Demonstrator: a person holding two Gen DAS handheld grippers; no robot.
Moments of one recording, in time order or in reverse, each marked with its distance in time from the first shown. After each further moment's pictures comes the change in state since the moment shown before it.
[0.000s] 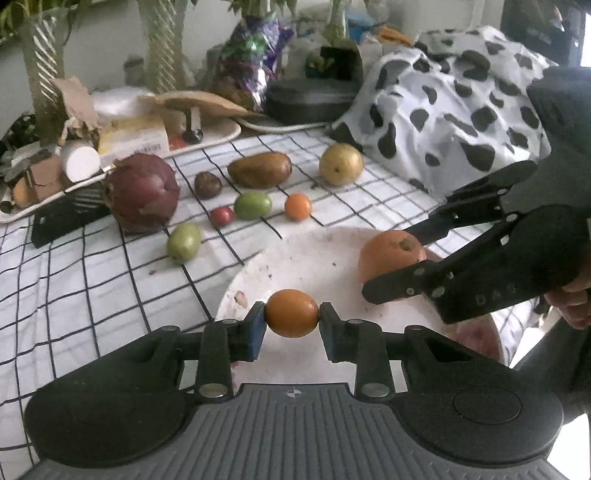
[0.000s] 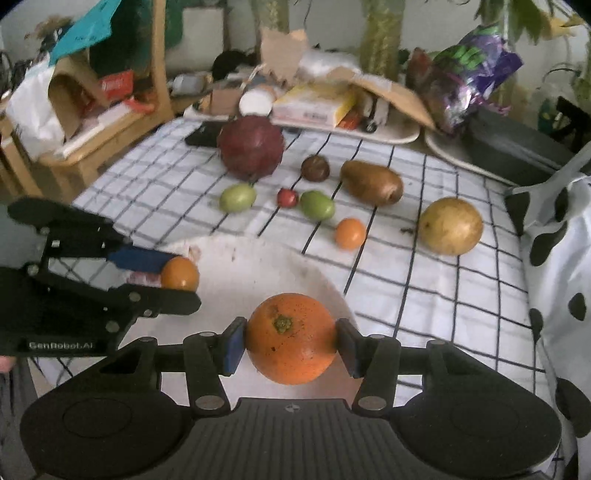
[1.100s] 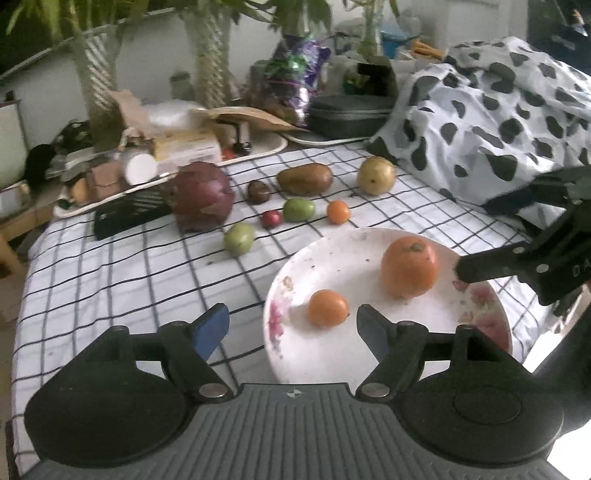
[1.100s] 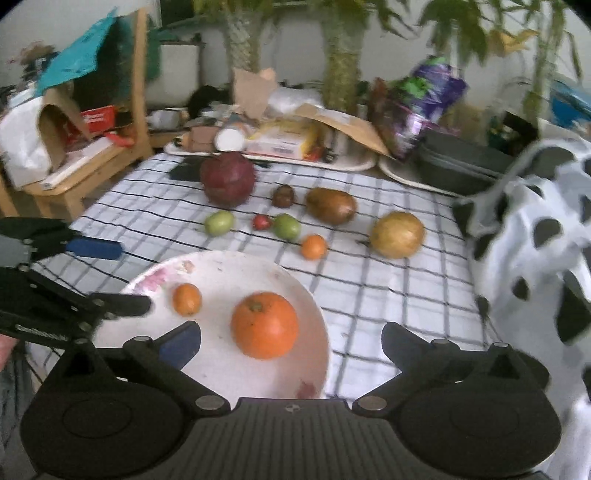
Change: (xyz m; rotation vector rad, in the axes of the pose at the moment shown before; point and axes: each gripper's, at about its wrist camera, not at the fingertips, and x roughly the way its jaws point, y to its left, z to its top) left arm -0.044 -0.004 -0.012 -0.043 -0.049 0.167; right arm -0.055 -0.001 -0.024 0.070 -0.114 -0.121
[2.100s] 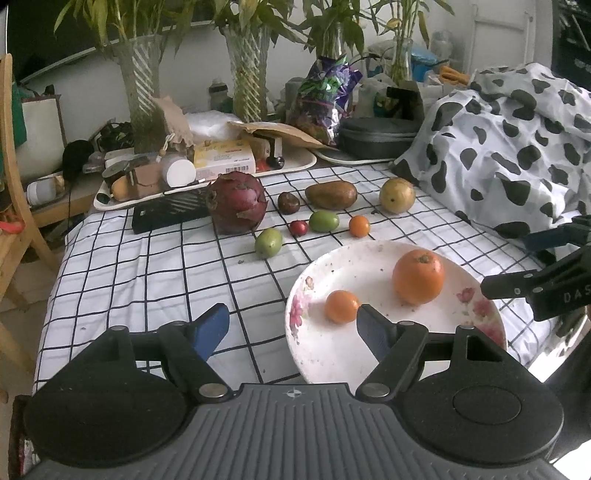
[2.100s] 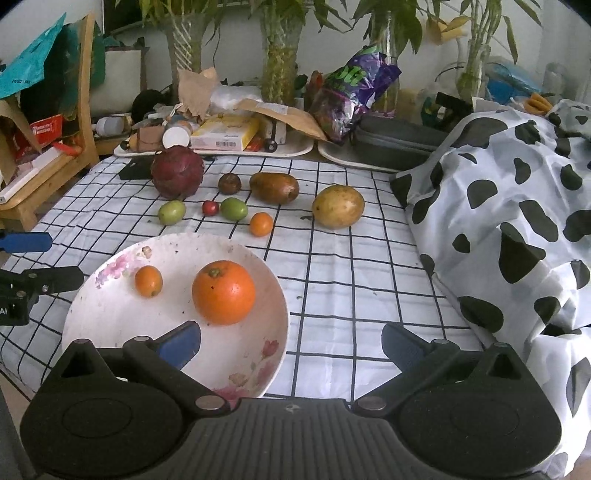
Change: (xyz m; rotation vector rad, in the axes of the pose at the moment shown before) left arm -0.028 0.001 -0.009 -0.068 -0.055 0.071; right arm -0.020 0.004 -0.025 0.093 -0.007 -0.160
